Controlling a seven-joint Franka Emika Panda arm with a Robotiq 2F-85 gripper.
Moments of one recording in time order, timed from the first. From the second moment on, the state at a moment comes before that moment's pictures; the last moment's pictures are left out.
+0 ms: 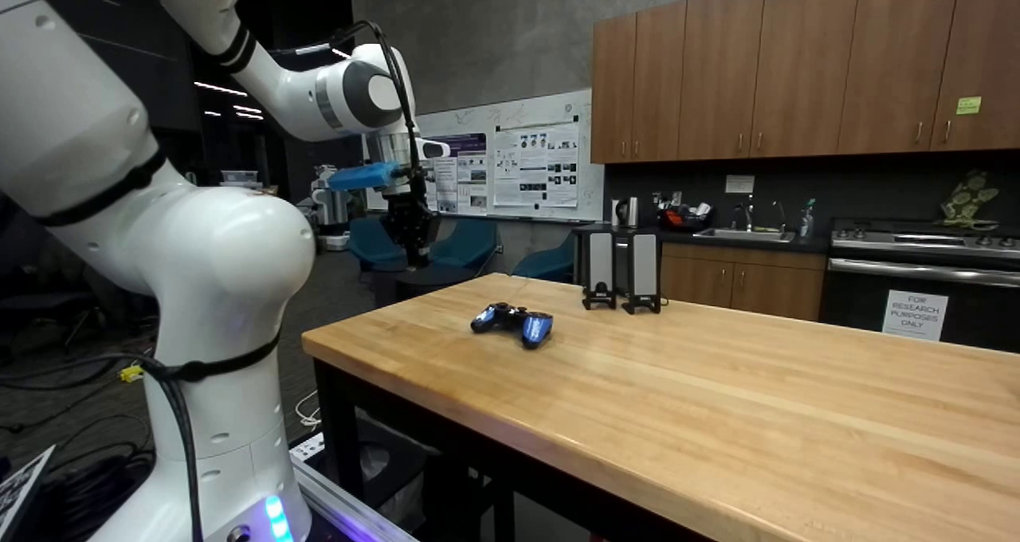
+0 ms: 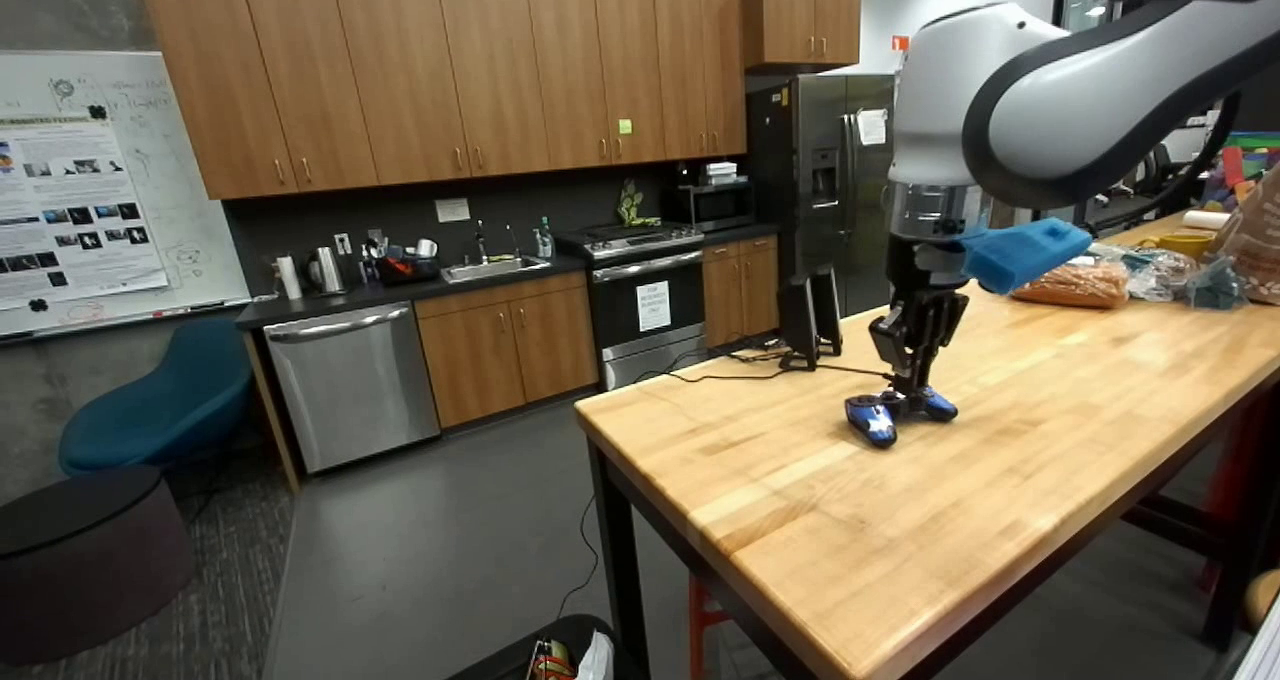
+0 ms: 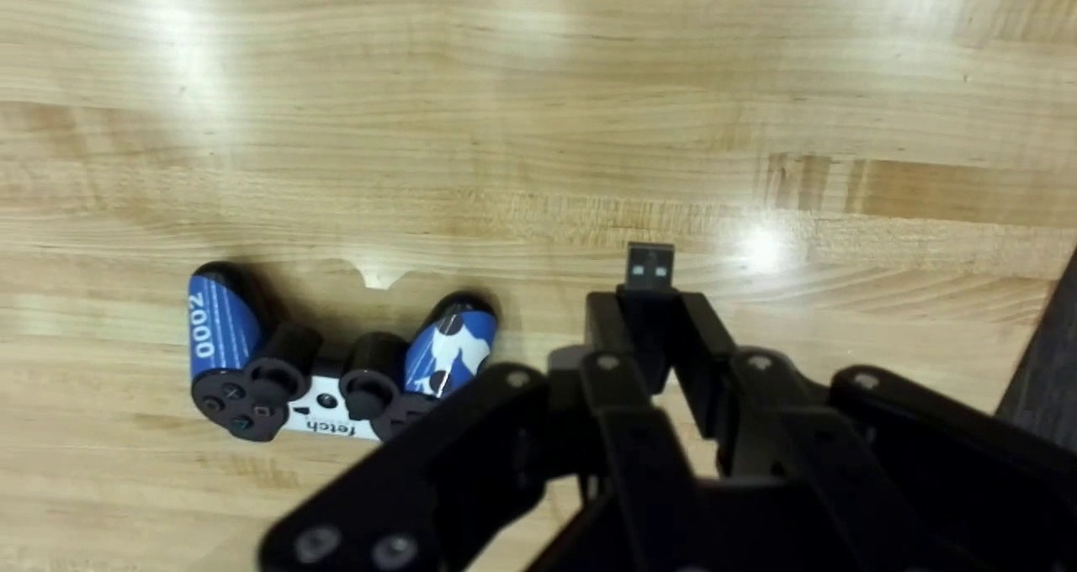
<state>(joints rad) 0.14 -0.68 0.09 -2.77 -0.04 2.21 0.25</state>
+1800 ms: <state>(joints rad) 0.10 -0.21 0.15 -2.64 -0.14 1.83 0.14</state>
